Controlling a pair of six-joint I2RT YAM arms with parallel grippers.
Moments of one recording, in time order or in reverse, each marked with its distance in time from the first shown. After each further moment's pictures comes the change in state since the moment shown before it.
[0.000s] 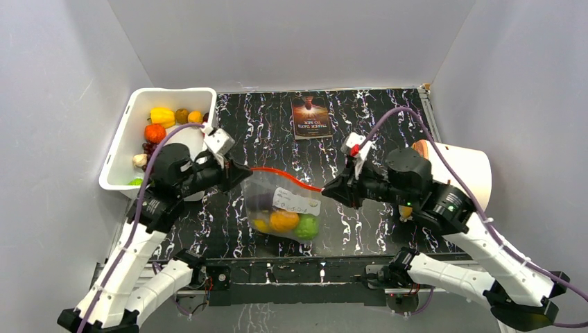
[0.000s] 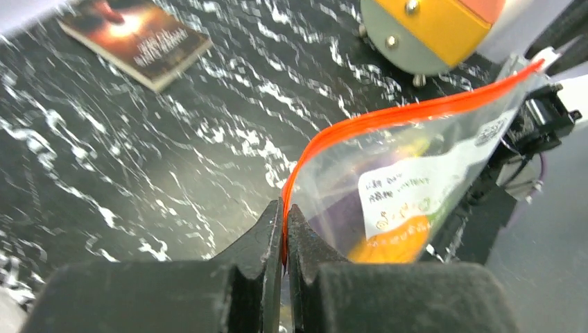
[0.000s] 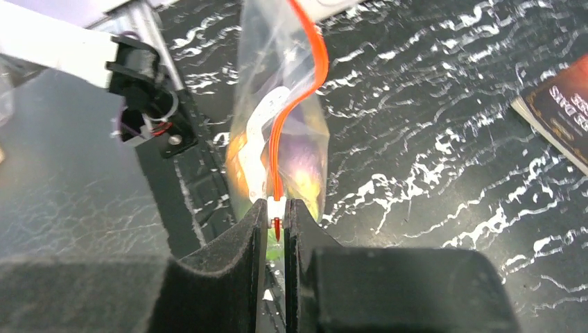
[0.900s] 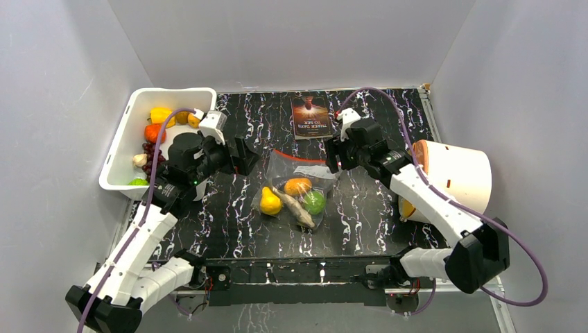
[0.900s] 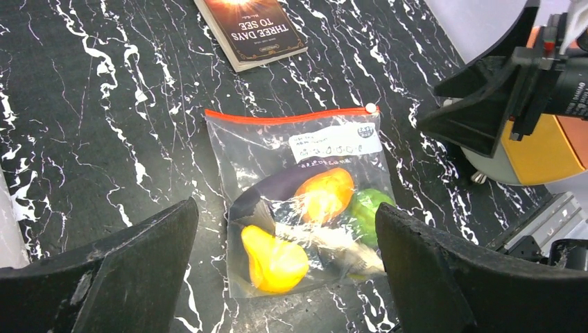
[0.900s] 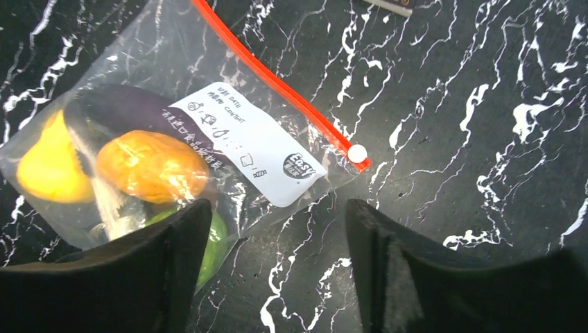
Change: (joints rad) left arm 0.002 0.142 -0.042 0.111 -0.323 -0.300; right arm -0.355 0.451 -0.123 0.215 0.288 0.010
